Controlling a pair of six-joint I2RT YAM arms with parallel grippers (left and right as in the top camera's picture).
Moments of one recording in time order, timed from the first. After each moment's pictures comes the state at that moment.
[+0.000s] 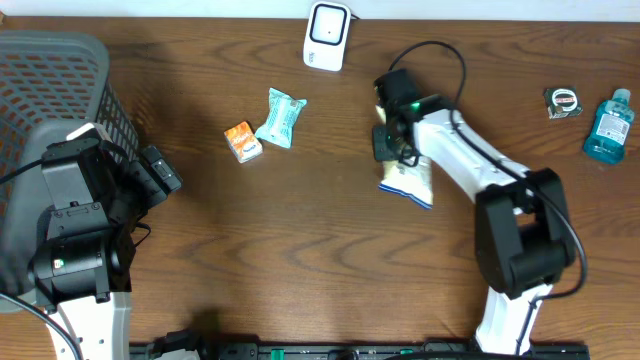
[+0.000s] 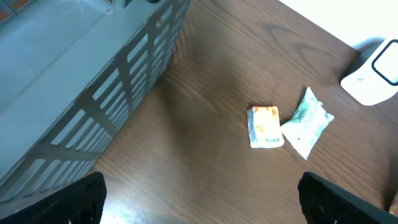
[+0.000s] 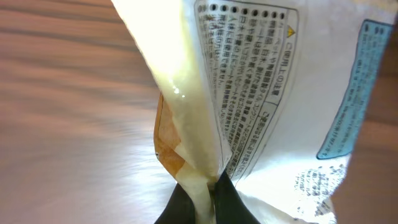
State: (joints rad) left arm 0.20 0.97 1.09 -0.90 -0.01 -0.36; right arm 0.35 2.00 1.46 -0.73 -0.06 0.28
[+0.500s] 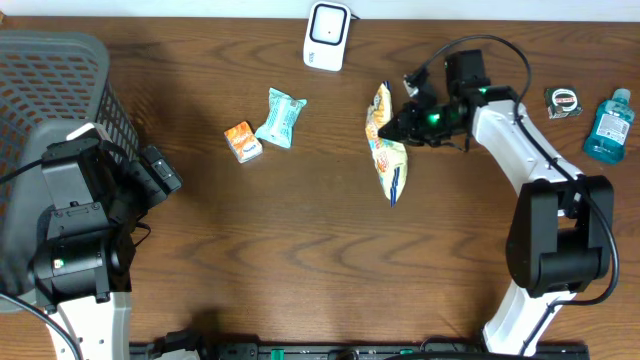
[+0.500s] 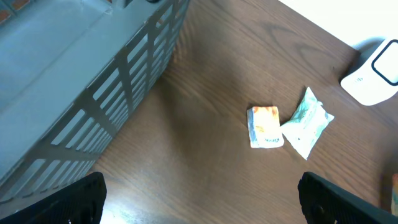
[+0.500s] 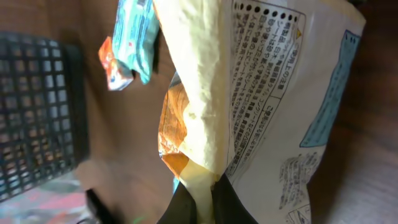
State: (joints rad) left arm 0.20 0.97 1.09 -0.90 -0.01 -0.36; right arm 0.12 1.97 1.42 -0.68 -0.78 0.21
